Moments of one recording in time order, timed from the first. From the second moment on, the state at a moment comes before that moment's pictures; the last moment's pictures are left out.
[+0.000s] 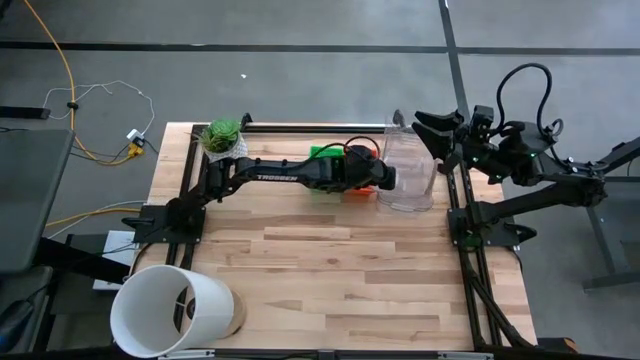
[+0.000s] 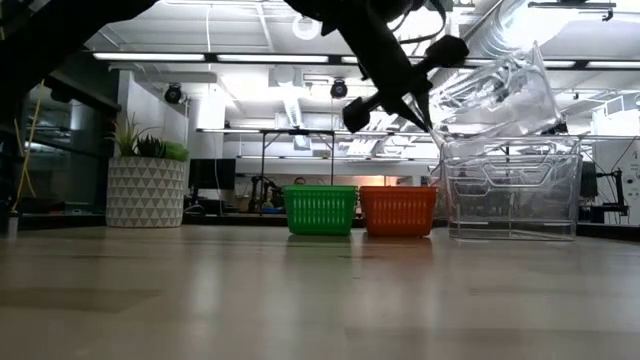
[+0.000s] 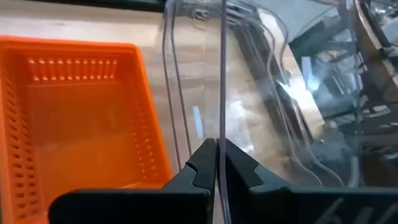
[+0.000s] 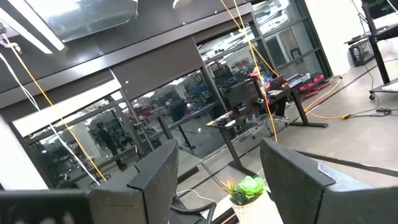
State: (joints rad) left arm 0.20 2.27 2.06 -0.52 -0.44 -1.07; right arm 0.04 0.82 1.13 -0.05 0.47 0.33
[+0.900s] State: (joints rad) left arm 0.19 2.27 2.06 -0.58 -0.50 -0.95; right arm 0.04 0.82 1.13 -0.09 0.51 0.30
